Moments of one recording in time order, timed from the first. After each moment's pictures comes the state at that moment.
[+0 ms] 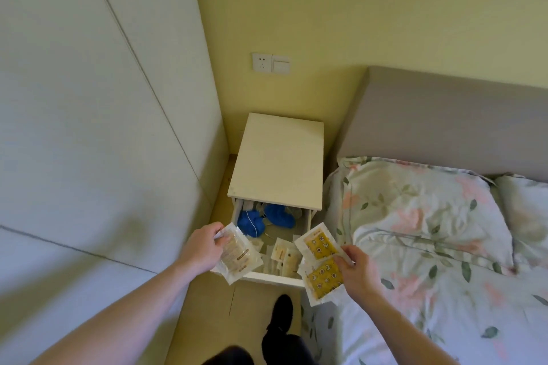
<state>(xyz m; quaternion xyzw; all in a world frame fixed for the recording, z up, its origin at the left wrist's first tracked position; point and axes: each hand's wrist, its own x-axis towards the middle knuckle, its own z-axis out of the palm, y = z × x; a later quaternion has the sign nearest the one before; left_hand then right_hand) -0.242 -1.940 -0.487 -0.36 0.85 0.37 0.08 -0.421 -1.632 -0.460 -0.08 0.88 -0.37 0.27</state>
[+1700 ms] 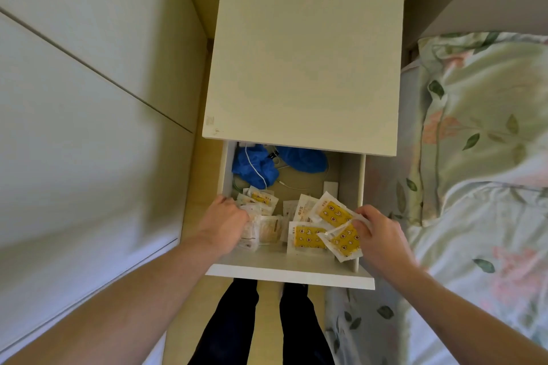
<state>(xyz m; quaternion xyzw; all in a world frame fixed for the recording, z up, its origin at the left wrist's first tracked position) -0.355 -2.021 -0.845 -0.04 0.94 0.05 0.33 -0.519 -1.750 -0.780 -0.10 0.91 -0.19 0.37</state>
